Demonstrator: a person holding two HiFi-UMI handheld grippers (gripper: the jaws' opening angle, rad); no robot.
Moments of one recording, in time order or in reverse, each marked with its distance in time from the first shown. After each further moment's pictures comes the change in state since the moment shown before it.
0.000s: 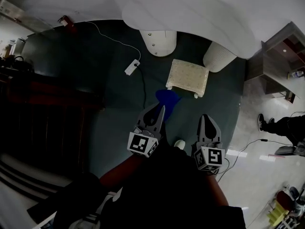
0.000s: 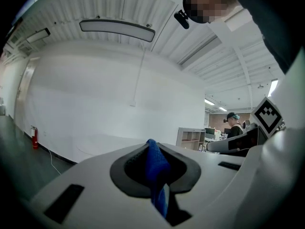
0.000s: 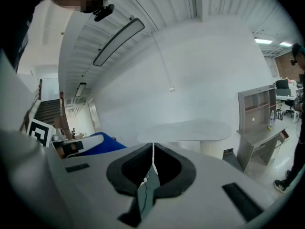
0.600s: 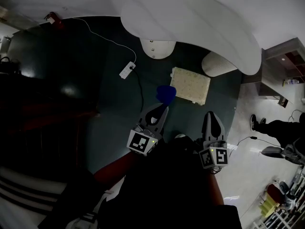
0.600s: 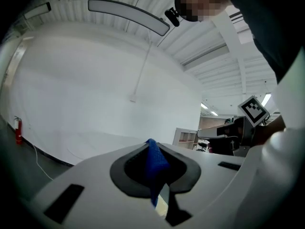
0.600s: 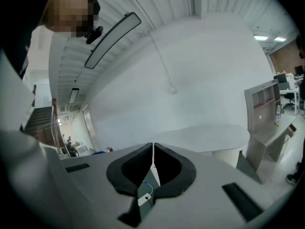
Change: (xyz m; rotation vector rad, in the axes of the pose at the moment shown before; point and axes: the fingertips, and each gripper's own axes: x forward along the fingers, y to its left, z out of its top) left arm 0.093 0.154 0.011 -0.093 0.017 -0.124; right arm 0.174 0.039 0.053 0.051 -0.056 -0.021
